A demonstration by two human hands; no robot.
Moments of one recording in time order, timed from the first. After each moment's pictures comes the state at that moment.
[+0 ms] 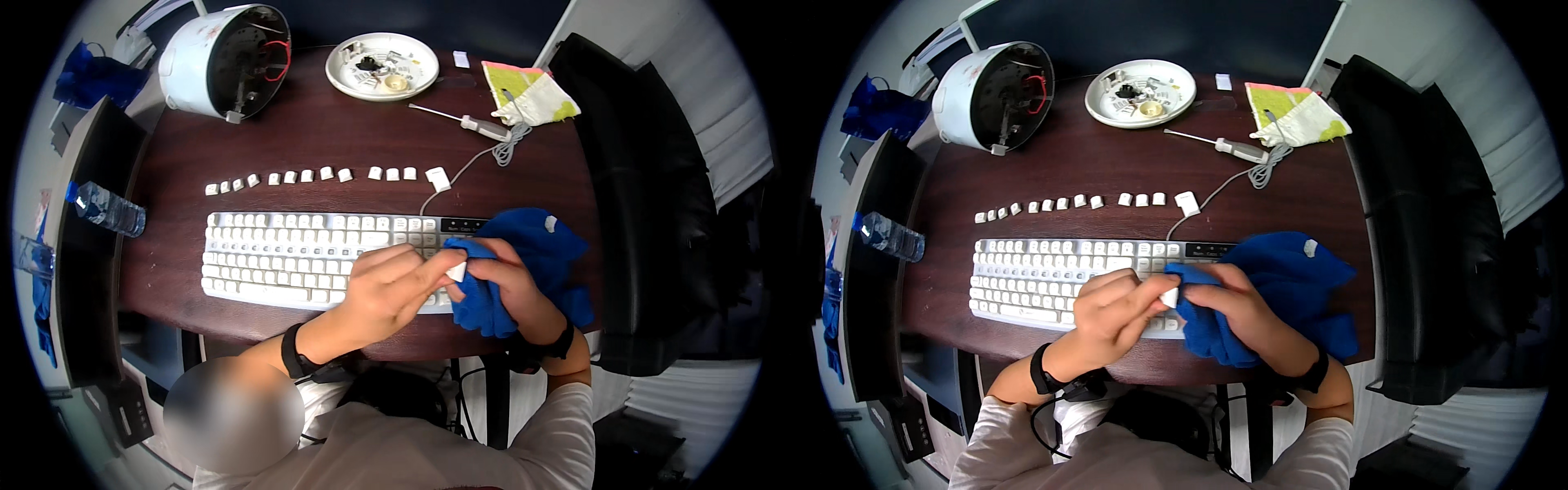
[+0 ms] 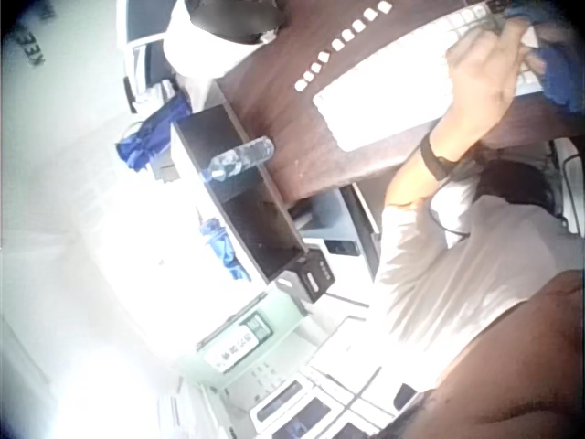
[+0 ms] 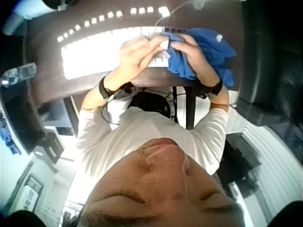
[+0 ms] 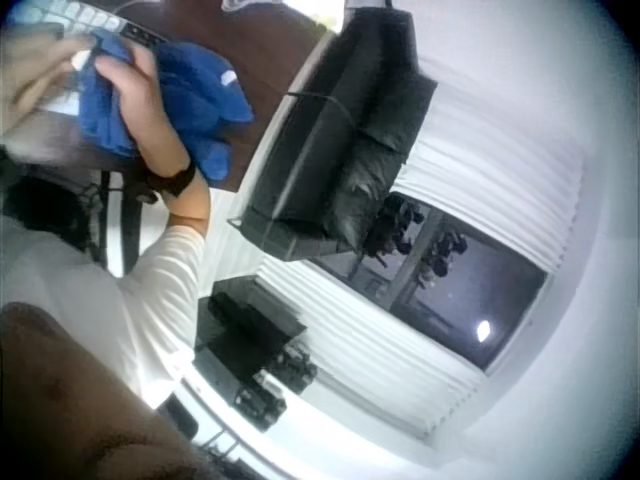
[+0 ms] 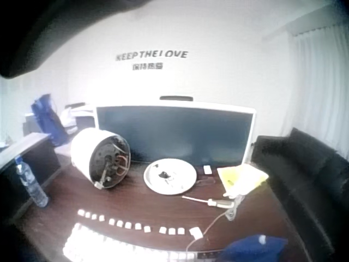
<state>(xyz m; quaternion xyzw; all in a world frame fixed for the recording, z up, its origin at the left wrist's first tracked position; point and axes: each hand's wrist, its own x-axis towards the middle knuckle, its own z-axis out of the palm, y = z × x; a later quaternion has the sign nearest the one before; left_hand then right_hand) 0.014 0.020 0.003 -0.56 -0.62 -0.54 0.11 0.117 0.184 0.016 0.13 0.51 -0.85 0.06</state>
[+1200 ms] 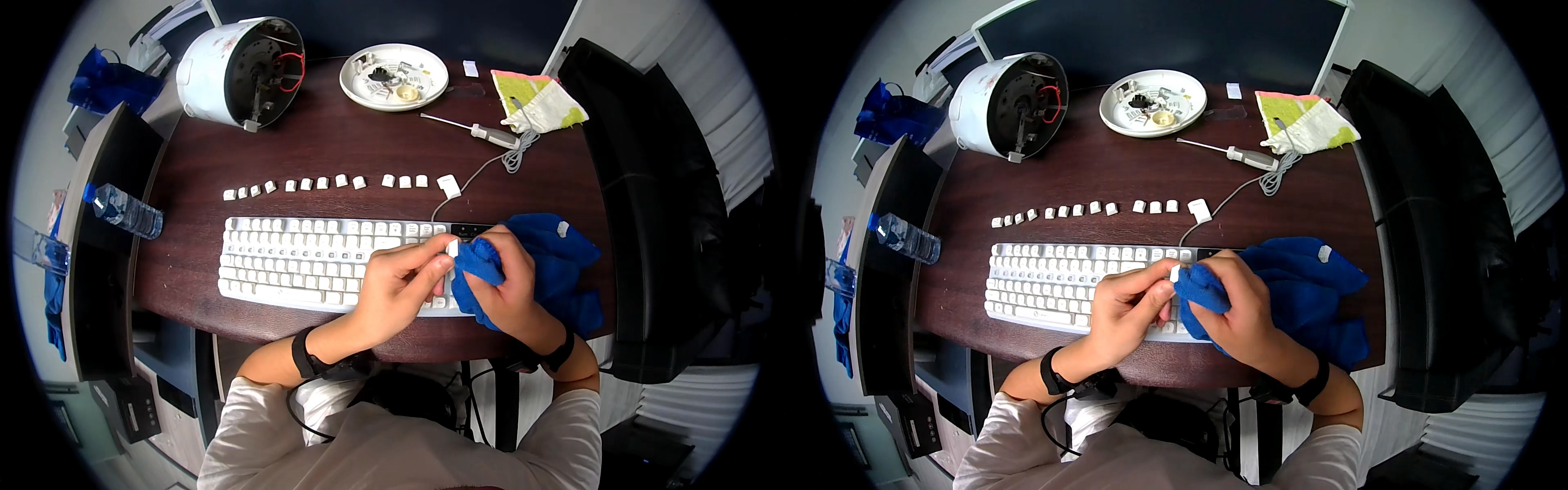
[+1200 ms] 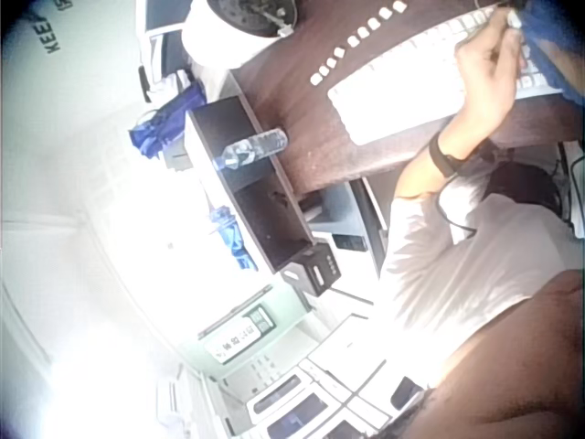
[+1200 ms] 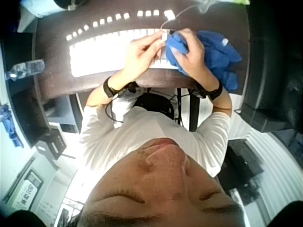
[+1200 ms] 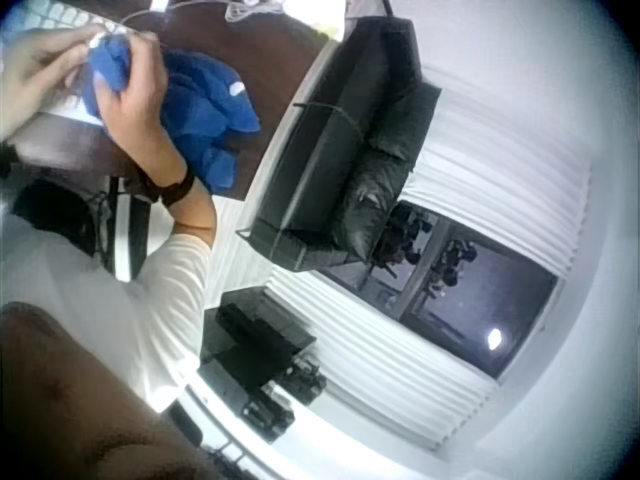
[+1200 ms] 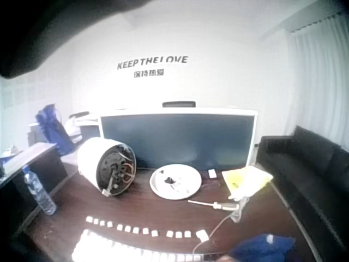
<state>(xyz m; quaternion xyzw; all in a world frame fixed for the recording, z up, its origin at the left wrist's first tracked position) 0.026 0.017 0.005 -0.31 -0.60 -0.69 -0.26 0.110 0.175 0.003 -0.05 0.84 -0.43 -0.31</state>
